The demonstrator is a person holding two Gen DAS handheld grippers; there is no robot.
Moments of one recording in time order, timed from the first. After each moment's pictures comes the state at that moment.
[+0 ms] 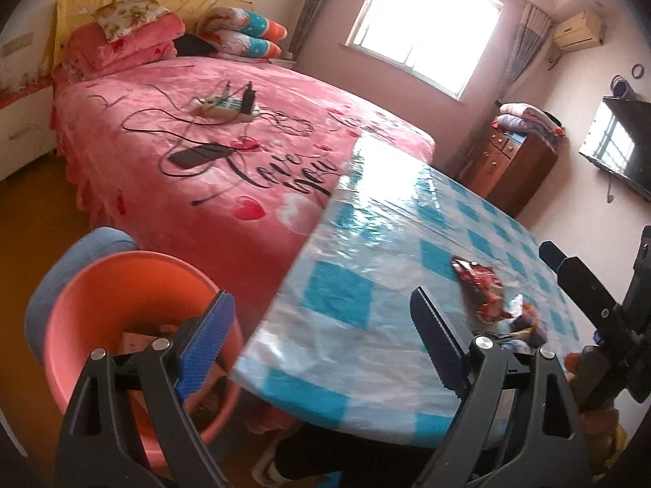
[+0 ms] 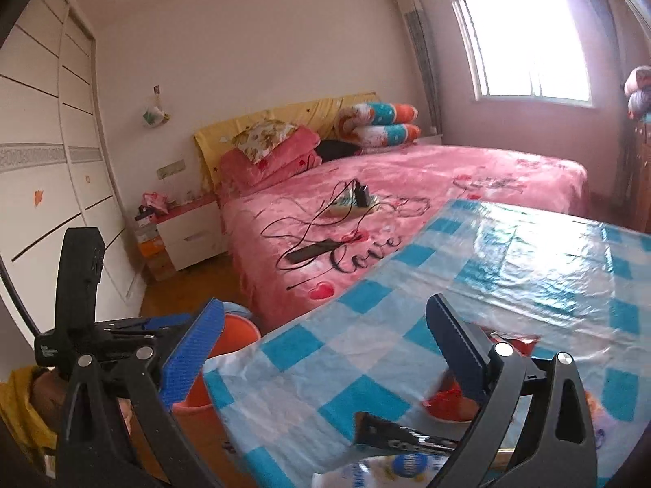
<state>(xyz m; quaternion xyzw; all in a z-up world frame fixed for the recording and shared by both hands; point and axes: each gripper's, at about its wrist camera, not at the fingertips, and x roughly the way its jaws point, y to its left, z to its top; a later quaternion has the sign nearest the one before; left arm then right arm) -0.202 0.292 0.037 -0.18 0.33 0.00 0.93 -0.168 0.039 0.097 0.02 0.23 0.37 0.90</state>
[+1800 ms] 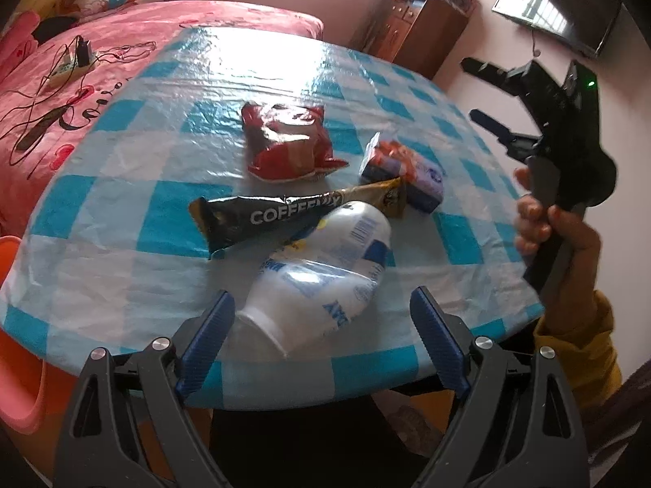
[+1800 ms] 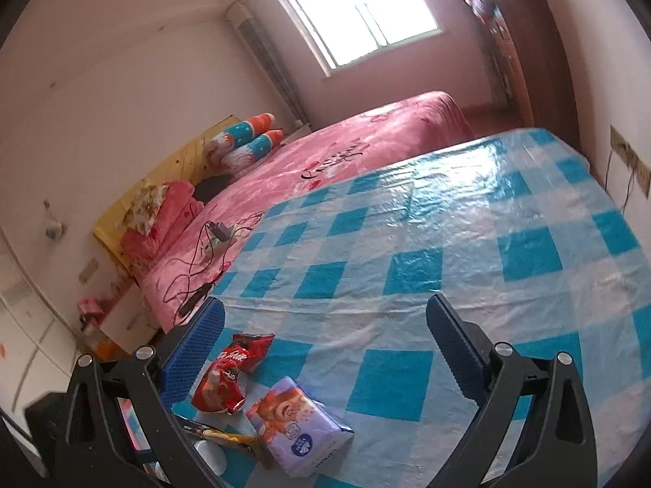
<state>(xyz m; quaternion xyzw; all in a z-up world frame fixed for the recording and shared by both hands) -0.187 0.103 0.008 -0.08 0.48 -0.18 0.86 -0.091 -0.195 0.067 0.21 0.31 0.18 0.91</state>
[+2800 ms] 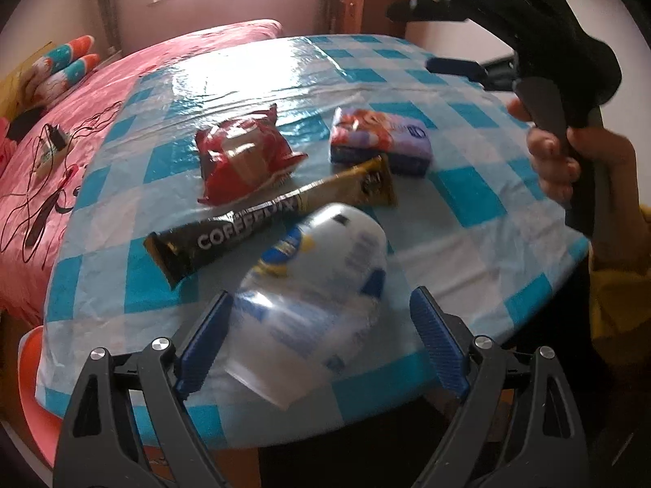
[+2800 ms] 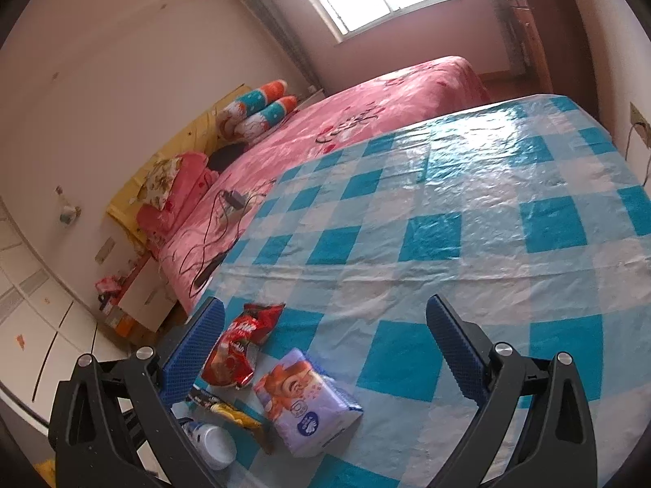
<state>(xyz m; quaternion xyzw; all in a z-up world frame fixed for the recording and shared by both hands) -0.185 0.058 0.004 0.09 0.46 -0.20 0.86 -0.080 -0.179 0.057 0.19 0.37 0.24 0.88</state>
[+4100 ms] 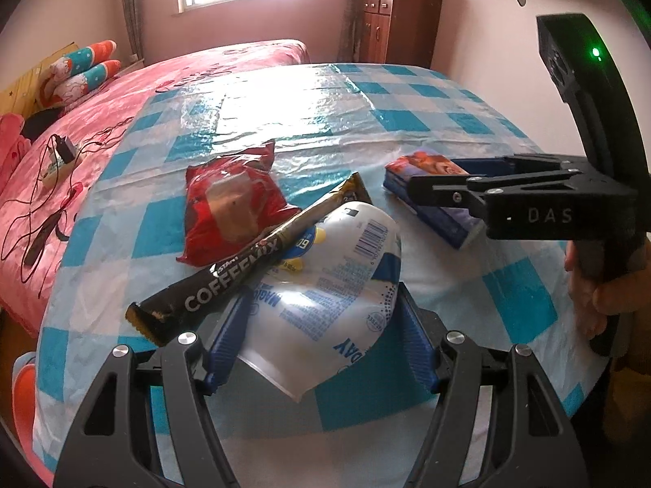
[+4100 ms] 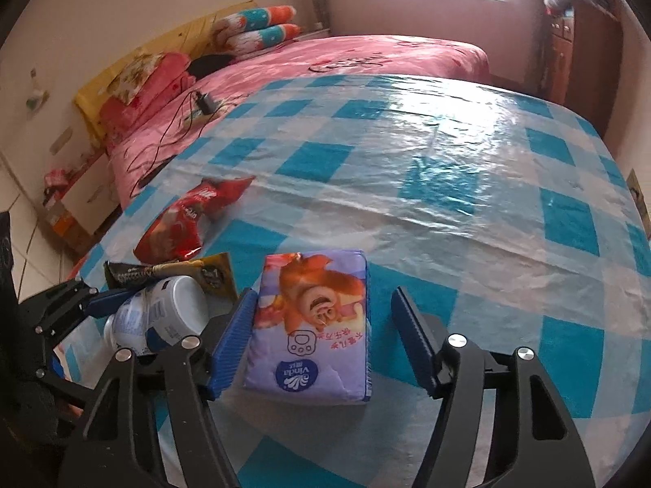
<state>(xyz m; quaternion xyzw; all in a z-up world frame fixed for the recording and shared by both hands) -0.115 0.043 0.002 0.06 0.42 -0.16 0.89 -0.072 -0.136 0.016 0.02 0.44 0.20 0.88</state>
